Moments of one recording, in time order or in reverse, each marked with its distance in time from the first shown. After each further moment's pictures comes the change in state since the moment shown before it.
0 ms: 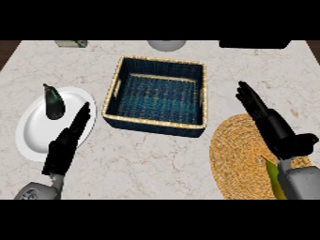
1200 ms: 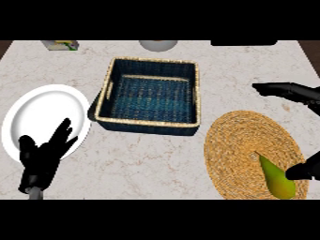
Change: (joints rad) left arm 0.124 0.027 0.114 -0.042 0.173 -0.048 0.206; right arm -0.122 -0.360 -0.103 -0.282 -0.146 0.453 0.243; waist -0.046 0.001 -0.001
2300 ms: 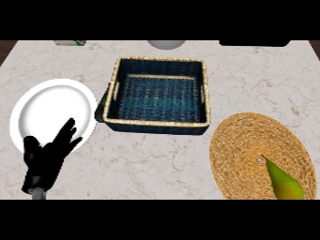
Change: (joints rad) left arm 0.006 -0.012 -0.017 -0.032 -0.018 -0.008 0.021; right arm -0.260 -0.494 -0.029 0.288 0.152 0.518 -0.148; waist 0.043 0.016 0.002
